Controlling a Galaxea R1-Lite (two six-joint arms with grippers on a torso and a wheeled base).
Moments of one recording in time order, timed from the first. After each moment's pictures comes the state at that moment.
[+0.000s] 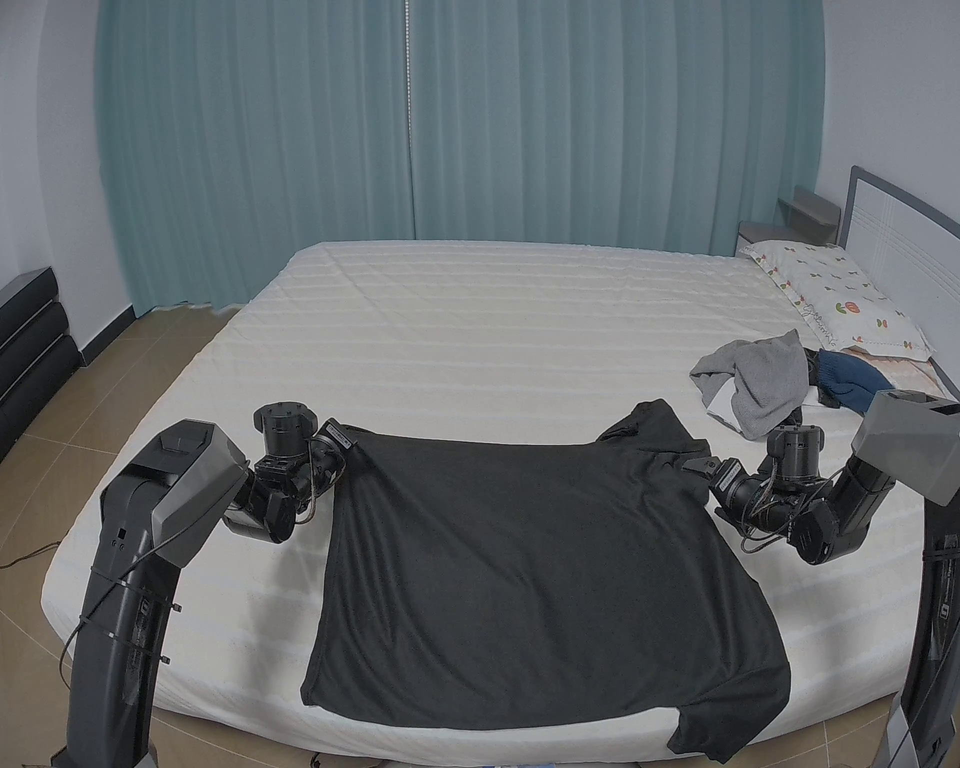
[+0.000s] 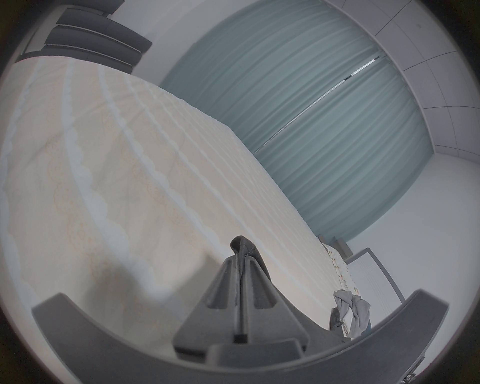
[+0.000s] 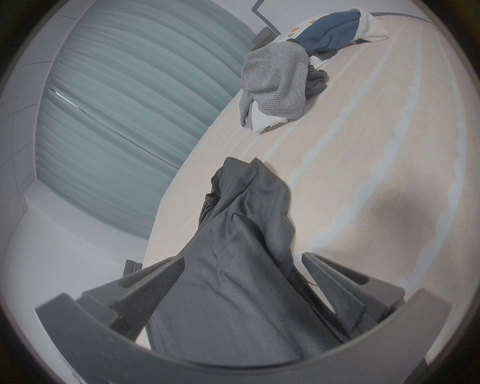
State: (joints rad) left arm -0.12 2.73 -1.61 -0.86 -0.02 -0.88; right arm 0.06 2.35 -0.89 -0.97 0.17 0.87
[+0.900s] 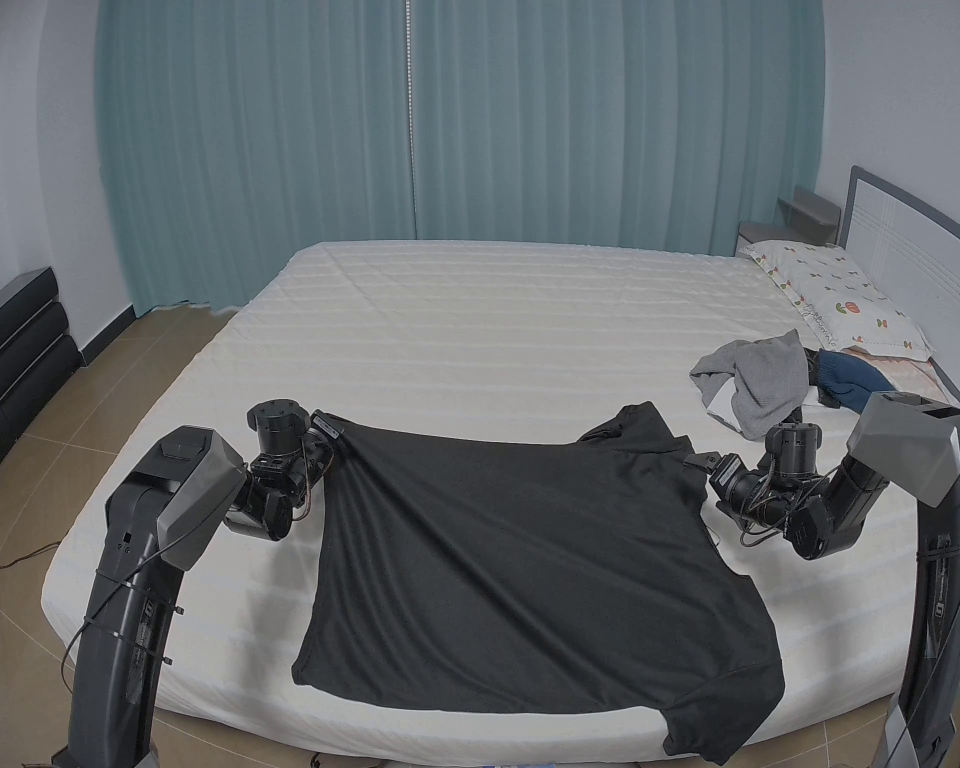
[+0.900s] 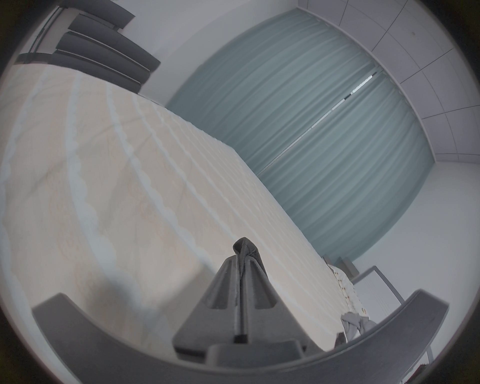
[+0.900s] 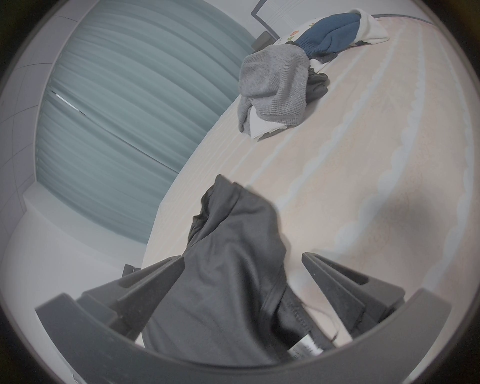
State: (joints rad) left arm -0.09 2.78 -1.69 -0.90 0.09 -0.88; right arm 0.04 2.40 -0.97 -0.97 0.16 0.87
